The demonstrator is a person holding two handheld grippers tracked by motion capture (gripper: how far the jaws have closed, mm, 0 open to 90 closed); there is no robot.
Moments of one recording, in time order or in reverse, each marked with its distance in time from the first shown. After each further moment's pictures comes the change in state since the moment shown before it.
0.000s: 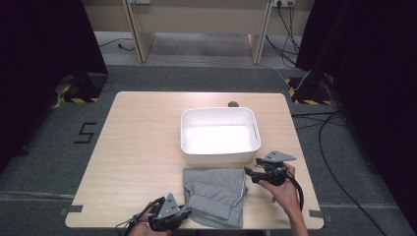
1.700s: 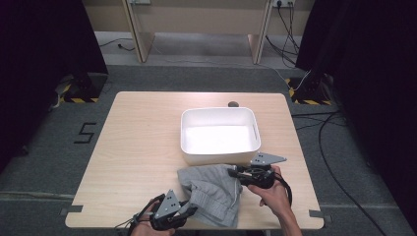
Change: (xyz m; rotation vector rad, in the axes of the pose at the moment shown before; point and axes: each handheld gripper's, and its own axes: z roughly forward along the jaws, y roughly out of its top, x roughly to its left) left arm -0.016 0.033 -0.020 -0.152 -0.030 -0.021; right arm 0.043 0.023 -0.003 -0.107 0.268 -0.039
